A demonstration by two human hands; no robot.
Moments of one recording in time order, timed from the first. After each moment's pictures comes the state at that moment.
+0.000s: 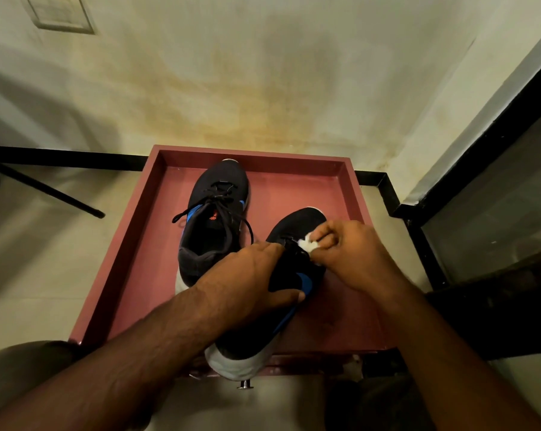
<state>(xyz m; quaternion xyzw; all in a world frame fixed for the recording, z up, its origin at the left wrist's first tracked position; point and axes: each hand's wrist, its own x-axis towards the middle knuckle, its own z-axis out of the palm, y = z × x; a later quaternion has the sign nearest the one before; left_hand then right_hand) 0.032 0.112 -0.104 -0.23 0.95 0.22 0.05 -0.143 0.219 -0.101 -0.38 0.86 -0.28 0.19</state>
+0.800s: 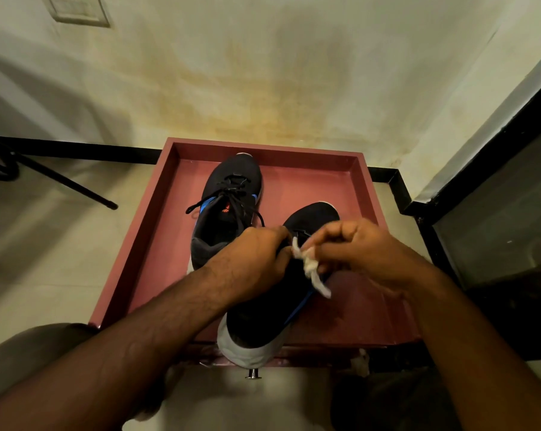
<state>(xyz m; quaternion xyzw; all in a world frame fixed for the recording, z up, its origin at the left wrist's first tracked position) 0.030 0.101 -0.098 -0.27 0.91 0.30 -0.01 -0.137 0.226 -0.080 -0.39 0.67 -0.41 0.48</state>
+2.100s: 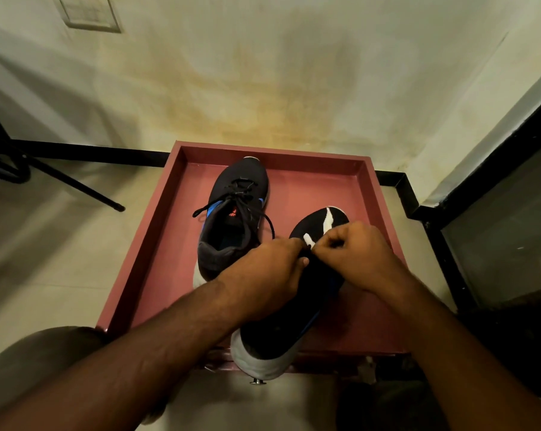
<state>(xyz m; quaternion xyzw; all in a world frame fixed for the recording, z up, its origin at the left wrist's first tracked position) 0.031 0.111 -0.098 -0.25 0.92 0.31 0.01 -0.126 0.205 -0.098 -0.42 0.86 -0.24 0.19</state>
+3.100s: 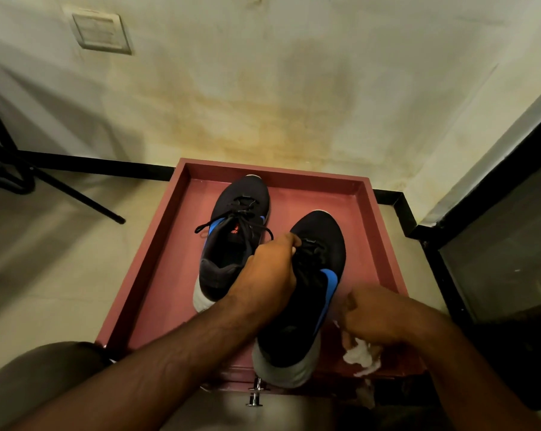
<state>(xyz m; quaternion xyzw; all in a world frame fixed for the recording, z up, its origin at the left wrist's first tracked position) 0.011 0.105 -0.111 -0.36 0.86 0.36 -0.10 -0.130 0.236 -0.085 -0.41 0.81 0.06 0.41</state>
